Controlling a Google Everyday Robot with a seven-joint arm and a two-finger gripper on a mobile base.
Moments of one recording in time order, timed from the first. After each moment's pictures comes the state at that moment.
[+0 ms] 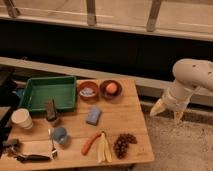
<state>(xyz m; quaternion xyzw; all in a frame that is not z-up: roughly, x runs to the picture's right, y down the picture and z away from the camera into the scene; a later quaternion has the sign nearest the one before) 0.283 0.130 0.651 -0.27 0.28 0.77 0.51</state>
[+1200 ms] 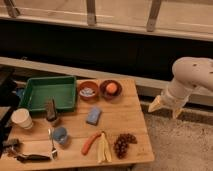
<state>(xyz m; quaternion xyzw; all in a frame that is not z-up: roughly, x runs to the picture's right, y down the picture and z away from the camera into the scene) 0.266 0.093 0.648 -0.23 0.22 0.77 0.55</state>
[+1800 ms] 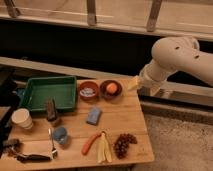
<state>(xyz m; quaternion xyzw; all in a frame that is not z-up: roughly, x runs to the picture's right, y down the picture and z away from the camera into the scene) 0.174 0.008 0.630 -0.21 0.12 0.75 0.62</state>
